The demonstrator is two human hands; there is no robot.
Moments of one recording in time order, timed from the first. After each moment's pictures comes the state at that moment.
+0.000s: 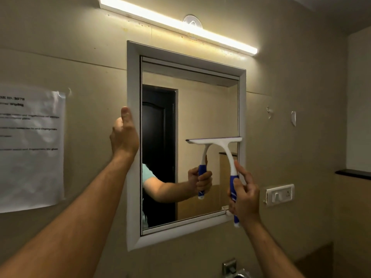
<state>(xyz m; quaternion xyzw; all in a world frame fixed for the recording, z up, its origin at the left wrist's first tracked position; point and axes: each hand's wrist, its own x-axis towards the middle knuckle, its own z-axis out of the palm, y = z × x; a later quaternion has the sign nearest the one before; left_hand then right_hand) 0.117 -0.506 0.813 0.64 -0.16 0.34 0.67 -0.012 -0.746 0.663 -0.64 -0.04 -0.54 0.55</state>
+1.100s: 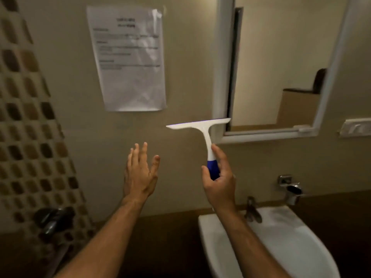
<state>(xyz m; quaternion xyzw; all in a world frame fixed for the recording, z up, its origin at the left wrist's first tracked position) 0.066 -0.249 0.496 0.90 -0.10 0.30 0.30 -0.044 -0.445 0.509 -0.73 -0.03 -0.43 0.54</state>
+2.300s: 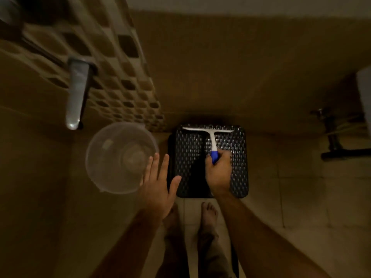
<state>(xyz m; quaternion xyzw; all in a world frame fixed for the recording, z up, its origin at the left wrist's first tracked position) -0.018 0.015 -0.034 0.97 -0.02 -0.14 0.20 0.021 -0.165 -0.071 -0.83 0.35 0.04 0.43</state>
